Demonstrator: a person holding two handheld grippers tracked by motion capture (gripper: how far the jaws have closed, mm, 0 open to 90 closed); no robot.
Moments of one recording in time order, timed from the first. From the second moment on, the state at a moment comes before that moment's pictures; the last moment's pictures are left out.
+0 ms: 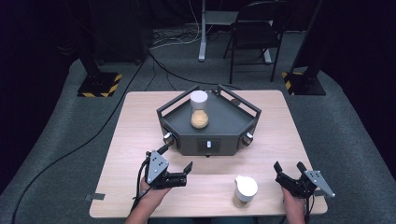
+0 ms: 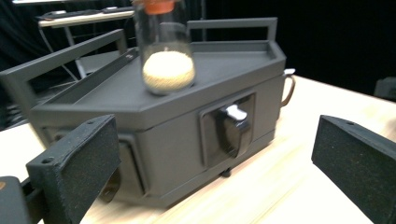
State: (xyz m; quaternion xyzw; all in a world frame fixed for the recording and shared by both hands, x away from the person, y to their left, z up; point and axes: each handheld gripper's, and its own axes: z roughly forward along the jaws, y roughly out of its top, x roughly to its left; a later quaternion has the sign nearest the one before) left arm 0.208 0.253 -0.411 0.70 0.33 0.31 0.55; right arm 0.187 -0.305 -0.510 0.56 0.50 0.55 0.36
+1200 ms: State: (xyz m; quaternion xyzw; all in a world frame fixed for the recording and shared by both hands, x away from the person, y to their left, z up) left arm 0.206 0.293 -0.486 0.68 0.42 0.31 0.52; right arm 0.188 -0.305 -0.508 0.56 0.51 0.54 0.36
